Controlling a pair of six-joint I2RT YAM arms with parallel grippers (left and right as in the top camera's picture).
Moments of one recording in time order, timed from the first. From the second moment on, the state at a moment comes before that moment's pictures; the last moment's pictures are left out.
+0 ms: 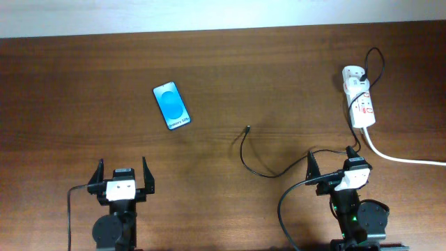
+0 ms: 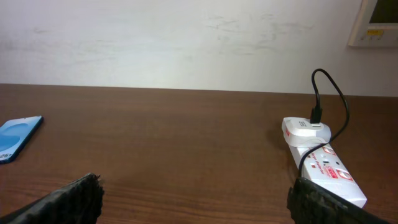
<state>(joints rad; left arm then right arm) 0.01 0.01 0.01 -0.07 -0.10 0.19 -0.03 0.01 0.02 -0.07 -0.13 0.01</state>
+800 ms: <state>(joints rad) 0.01 0.01 0.01 -0.07 -0.10 0.16 -0.03 0.01 0.02 -0.07 -0.13 0.01</state>
